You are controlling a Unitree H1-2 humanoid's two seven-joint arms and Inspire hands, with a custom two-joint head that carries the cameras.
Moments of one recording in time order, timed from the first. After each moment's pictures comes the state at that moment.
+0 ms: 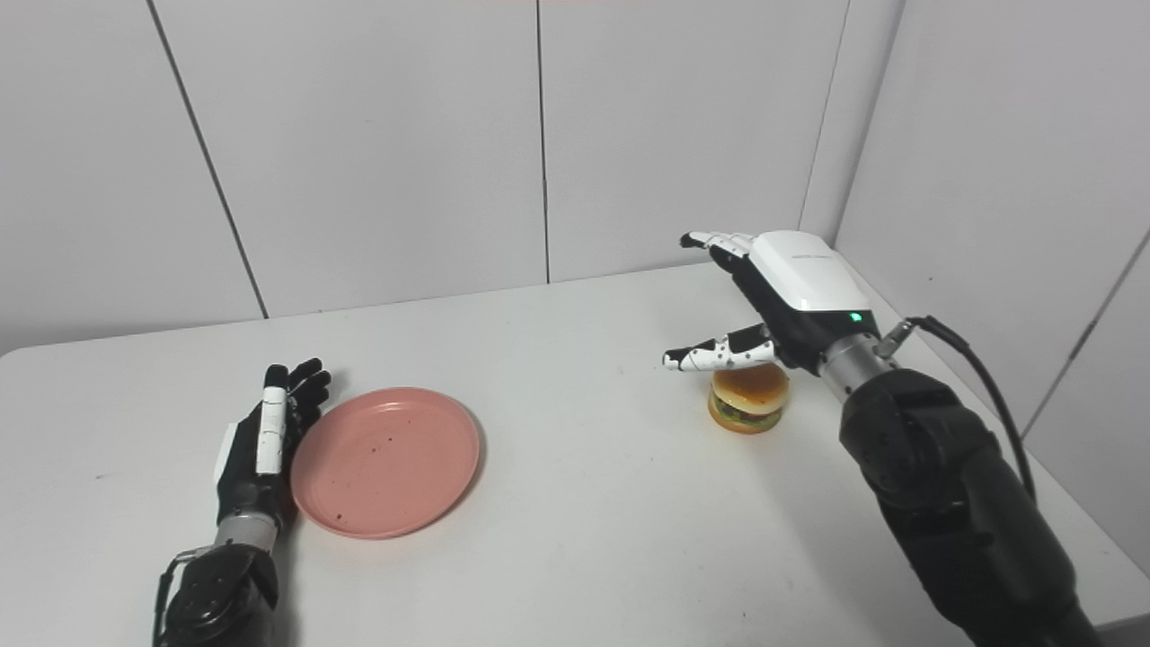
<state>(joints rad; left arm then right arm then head) -0.46 -0.03 0.04 0.48 -0.06 0.01 0.03 -0.38 -0.64 0.02 -0.26 -0.71 0.26 0.38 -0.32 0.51</state>
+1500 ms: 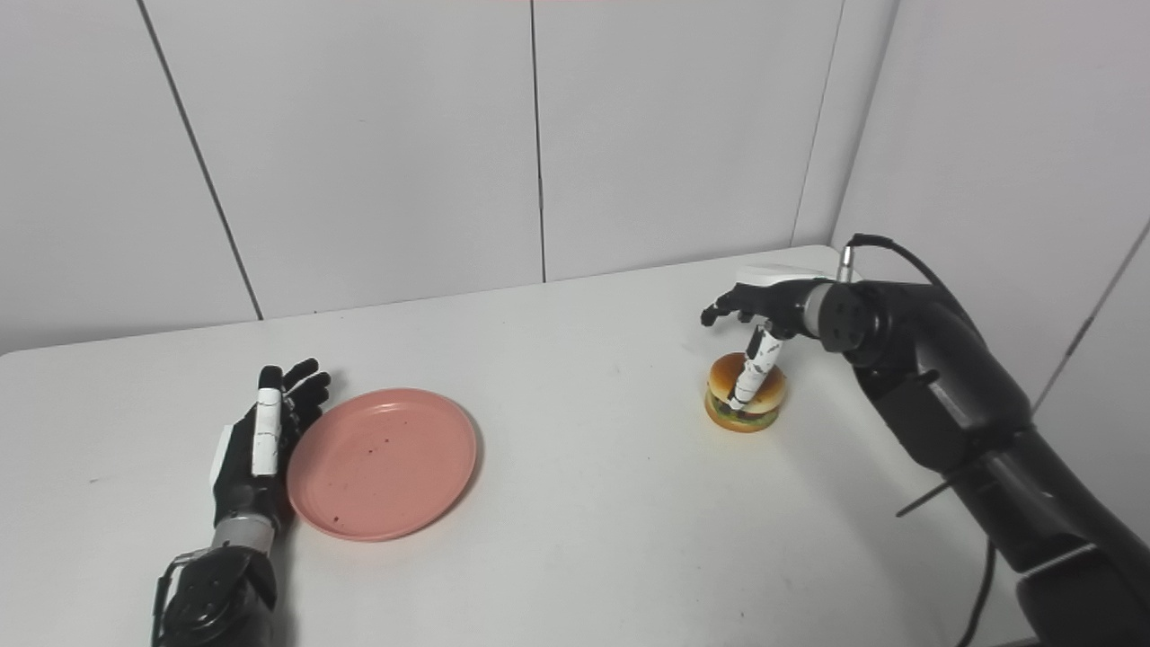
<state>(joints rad) -0.47 -0.03 0.04 0.50 -0.09 0.00 0.03 -0.68 -0.76 0.25 0.13 -0.68 0.39 0.86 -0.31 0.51</state>
